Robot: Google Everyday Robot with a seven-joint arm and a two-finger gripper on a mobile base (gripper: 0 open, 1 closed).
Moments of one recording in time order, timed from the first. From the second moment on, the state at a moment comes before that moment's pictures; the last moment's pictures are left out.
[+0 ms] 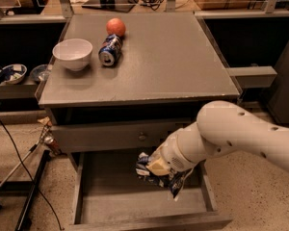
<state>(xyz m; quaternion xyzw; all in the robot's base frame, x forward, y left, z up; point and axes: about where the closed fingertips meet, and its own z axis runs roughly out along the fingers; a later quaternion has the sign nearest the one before) 0.438 -0.028 0.702 -0.52 0.80 0.20 0.23</state>
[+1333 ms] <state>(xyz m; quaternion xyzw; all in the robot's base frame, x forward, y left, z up) 0.445 0.016 0.611 -0.50 0.81 0.25 0.20</state>
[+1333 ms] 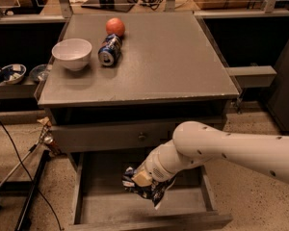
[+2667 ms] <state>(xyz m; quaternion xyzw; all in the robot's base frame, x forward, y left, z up) 0.459 -0.011 0.548 -0.45 0.84 0.23 0.18</state>
